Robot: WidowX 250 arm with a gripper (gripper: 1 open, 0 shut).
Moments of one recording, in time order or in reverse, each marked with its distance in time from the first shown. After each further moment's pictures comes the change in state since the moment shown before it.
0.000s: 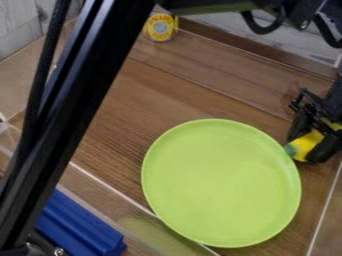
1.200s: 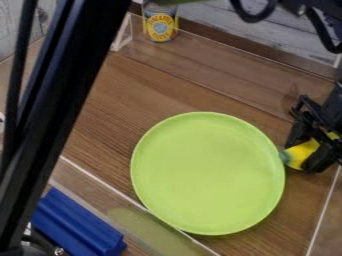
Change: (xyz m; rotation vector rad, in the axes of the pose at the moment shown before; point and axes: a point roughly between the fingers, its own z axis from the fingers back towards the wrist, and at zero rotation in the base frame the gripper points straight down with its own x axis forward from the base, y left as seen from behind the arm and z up) arm -0.011 -0.012 -0.006 0.021 -0.031 -0.126
